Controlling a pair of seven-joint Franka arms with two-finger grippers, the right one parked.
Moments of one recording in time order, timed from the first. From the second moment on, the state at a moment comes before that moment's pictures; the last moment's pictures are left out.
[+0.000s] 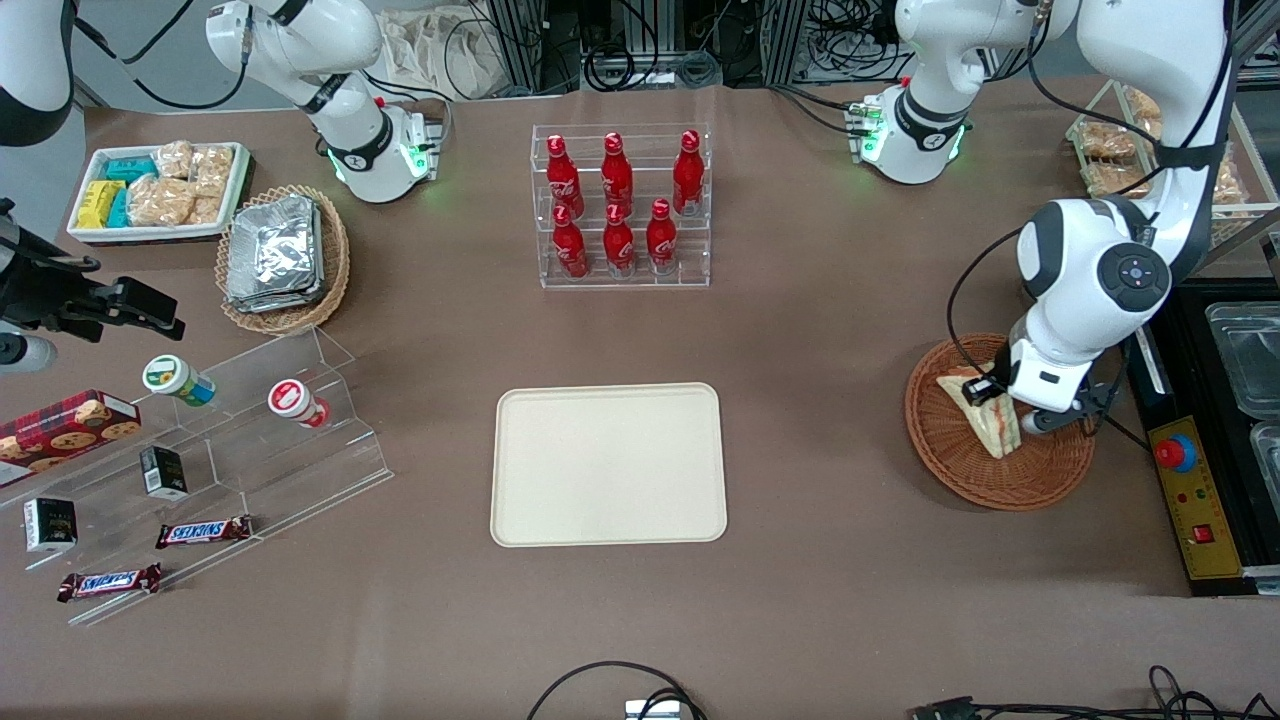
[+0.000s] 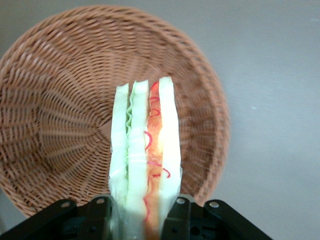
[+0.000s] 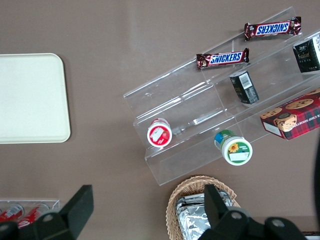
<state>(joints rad) -0.05 0.15 -0.02 -2.22 0.04 2.41 -0.39</state>
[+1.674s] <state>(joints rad) -0.32 0.48 -0.23 -1.35 0.11 1.82 -0.53</state>
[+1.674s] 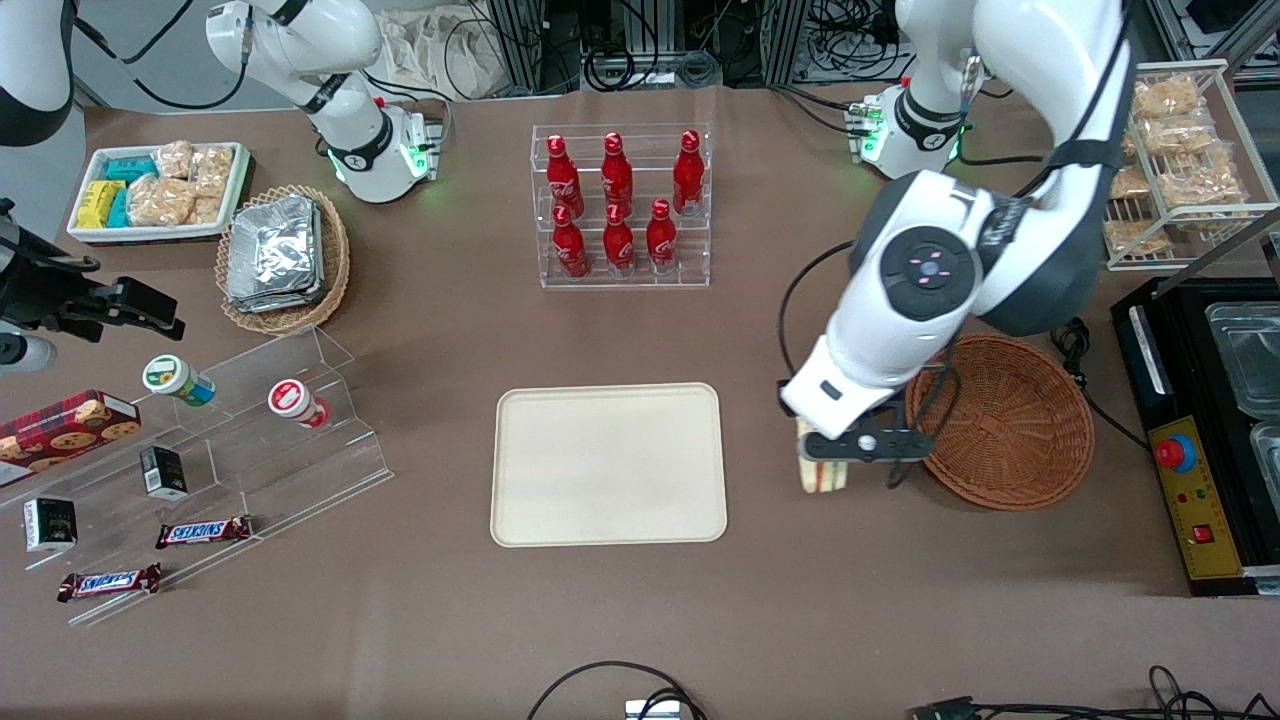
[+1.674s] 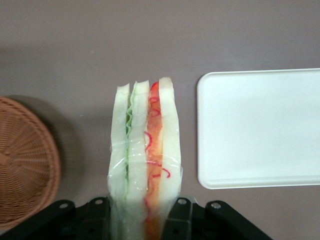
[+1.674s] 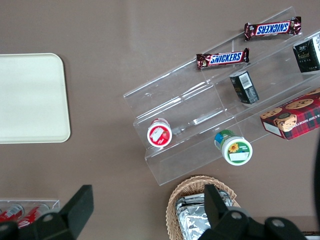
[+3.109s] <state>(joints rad) -0.53 0.94 -0.23 -1.17 0.21 2.06 -0.68</state>
